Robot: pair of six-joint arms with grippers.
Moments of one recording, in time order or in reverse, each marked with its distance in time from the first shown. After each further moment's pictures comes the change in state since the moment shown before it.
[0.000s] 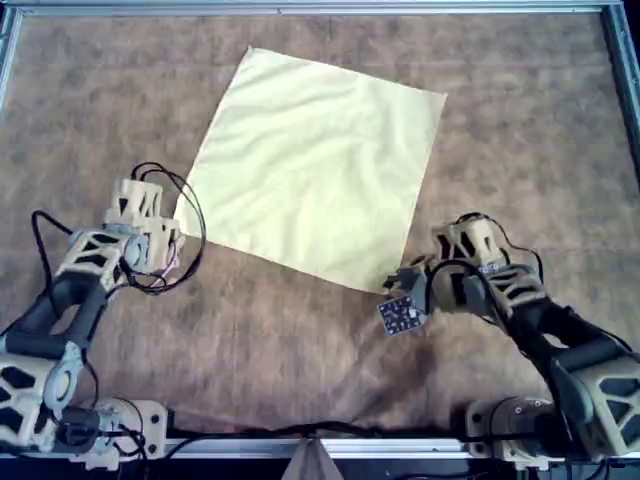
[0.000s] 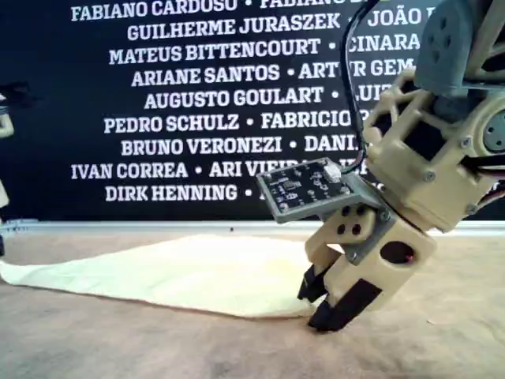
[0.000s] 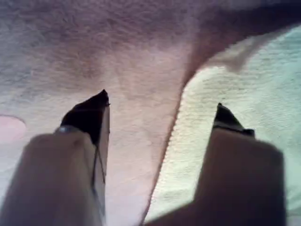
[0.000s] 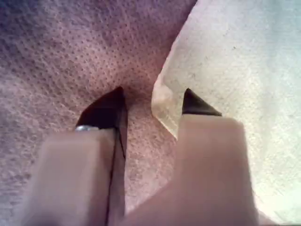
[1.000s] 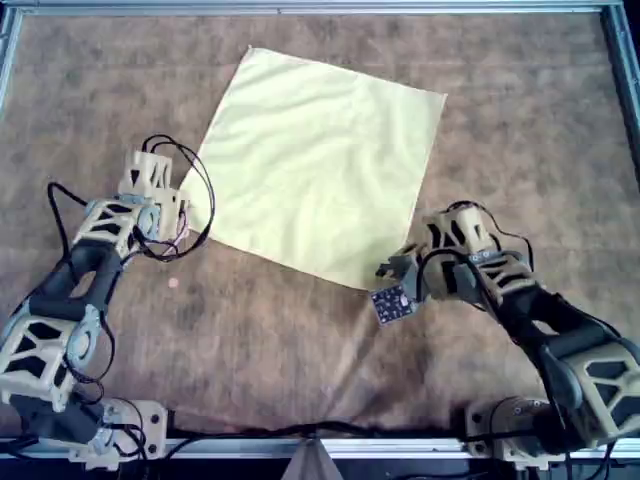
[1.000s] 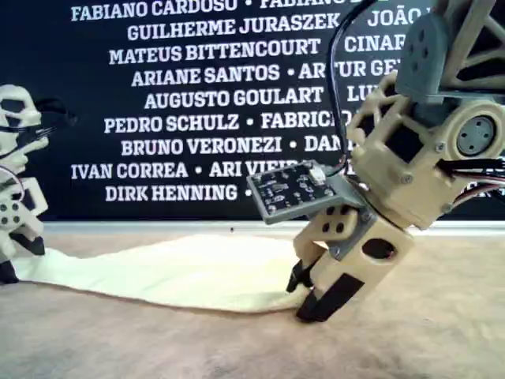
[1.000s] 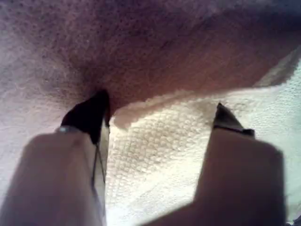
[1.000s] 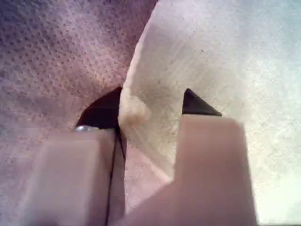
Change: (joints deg) left arm 0.0 -17.2 -18.5 -0.4 0.3 0.0; right arm 2.3 -3.9 -5.6 0.0 0.4 -0.1
